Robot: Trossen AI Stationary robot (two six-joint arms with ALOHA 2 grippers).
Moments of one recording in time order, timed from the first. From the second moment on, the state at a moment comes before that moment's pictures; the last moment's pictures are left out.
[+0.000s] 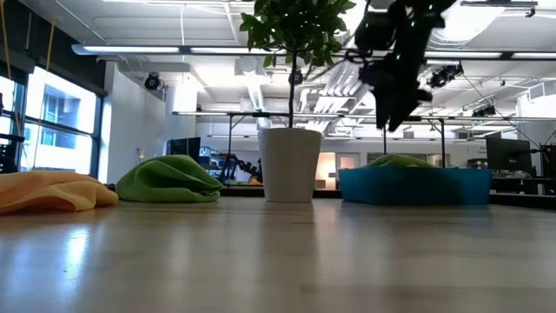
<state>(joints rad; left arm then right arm) 0.08 1.51 1.72 -1.04 -0.15 -0.21 -0.54 1.42 1.17 -0.95 0.10 0.34</state>
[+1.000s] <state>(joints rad) 0.43 1.51 0.94 -0.82 -0.20 -0.26 0.01 1.22 1.19 -1.08 0.39 0.77</state>
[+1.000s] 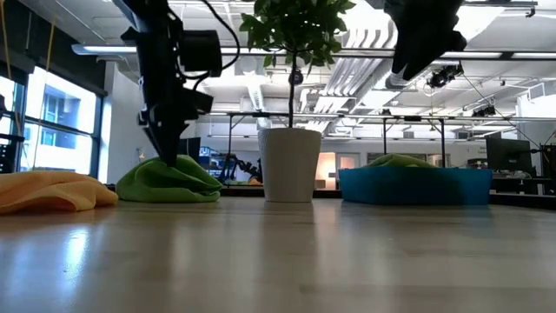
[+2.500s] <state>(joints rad) 0.01 1.34 0.88 -0.33 0.04 -0.67 0.14 1.56 1.19 -0.45 0.41 0.22</state>
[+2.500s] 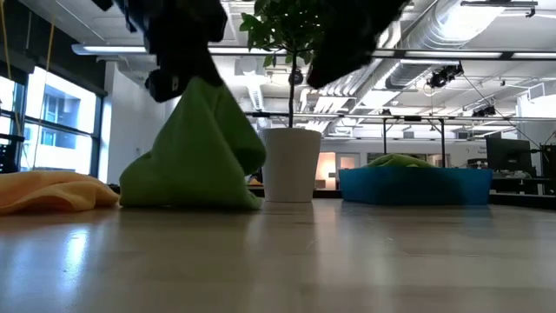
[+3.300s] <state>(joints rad) -0.20 1.34 1.14 -0.33 -0.11 -0.62 0.21 1.72 1.19 -0.22 0.33 0.18</state>
